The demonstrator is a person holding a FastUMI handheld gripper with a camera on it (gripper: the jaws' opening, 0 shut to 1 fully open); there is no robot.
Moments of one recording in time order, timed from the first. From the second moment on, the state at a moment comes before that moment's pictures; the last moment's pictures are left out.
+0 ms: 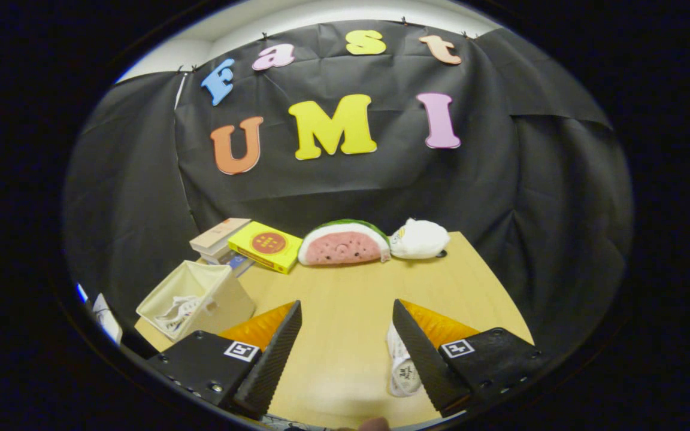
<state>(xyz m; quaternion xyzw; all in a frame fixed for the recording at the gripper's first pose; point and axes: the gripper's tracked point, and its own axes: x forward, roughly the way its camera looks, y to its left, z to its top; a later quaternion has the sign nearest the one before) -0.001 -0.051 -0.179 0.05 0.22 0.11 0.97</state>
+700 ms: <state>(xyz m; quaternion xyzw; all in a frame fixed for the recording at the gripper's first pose) 0.010 -0.148 -0.358 0.01 0.37 0.11 0.92</state>
